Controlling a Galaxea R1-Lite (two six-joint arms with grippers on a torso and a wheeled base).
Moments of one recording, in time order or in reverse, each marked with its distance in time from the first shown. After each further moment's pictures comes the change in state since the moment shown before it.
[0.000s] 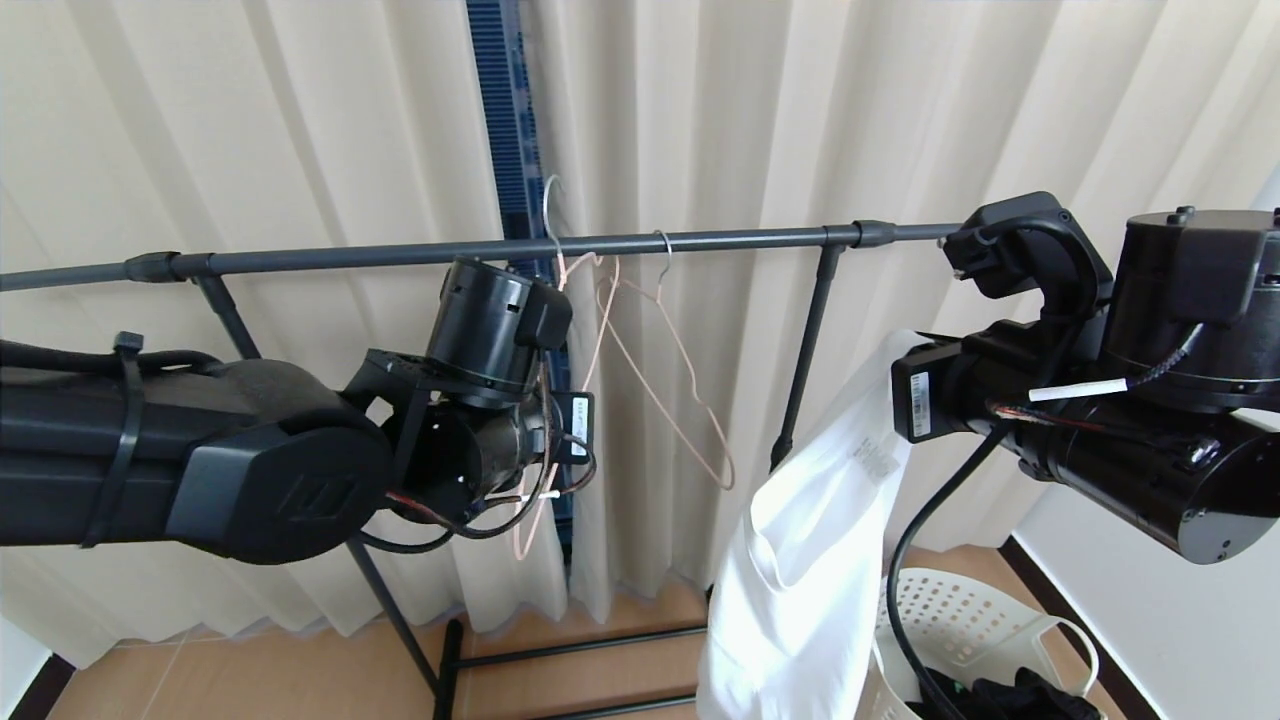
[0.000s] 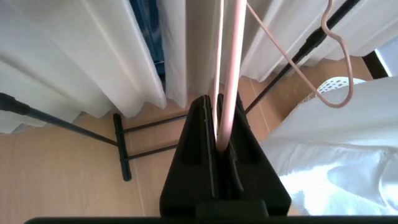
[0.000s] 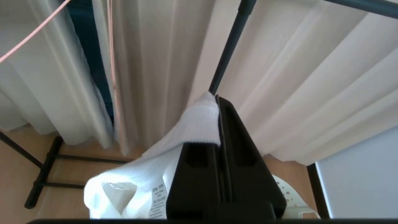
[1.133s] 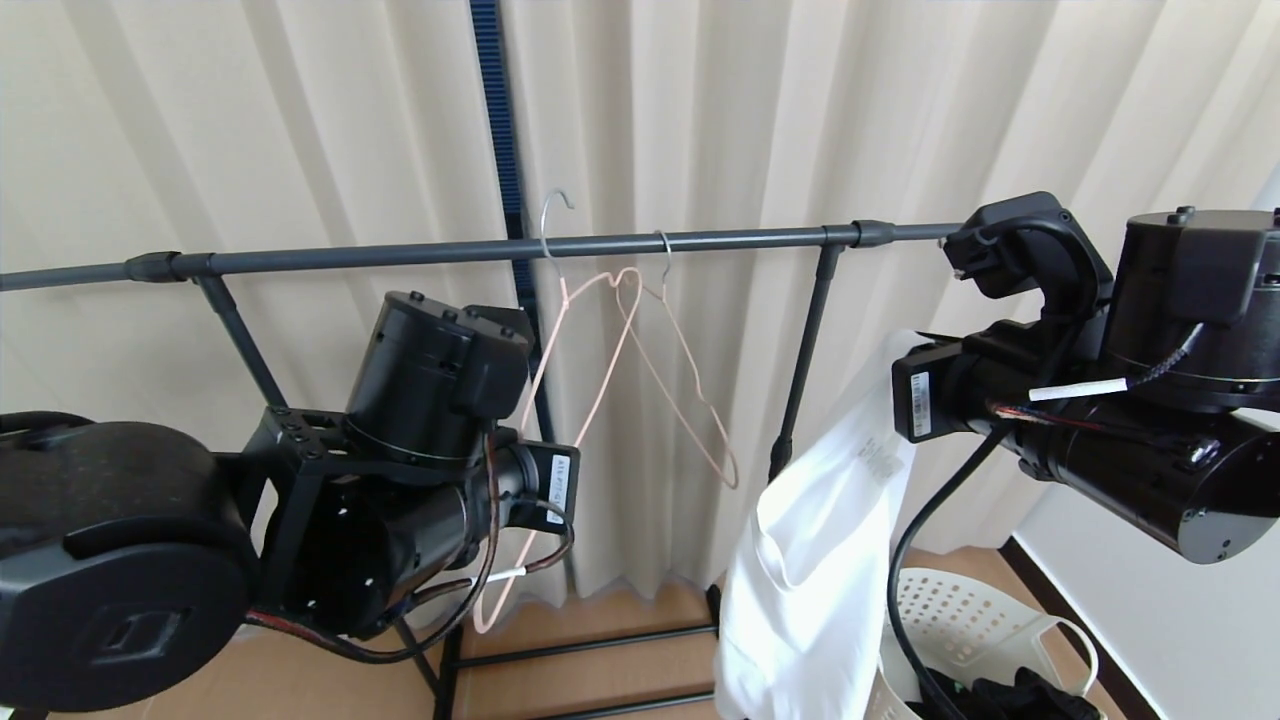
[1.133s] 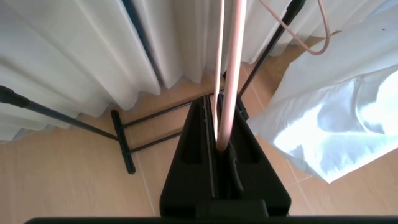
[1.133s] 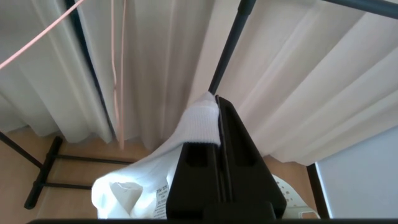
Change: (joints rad) left arm -0.089 -0.159 0.179 0.000 -0.001 0.020; right arm 0.000 0.000 0.000 0.000 0.000 0.000
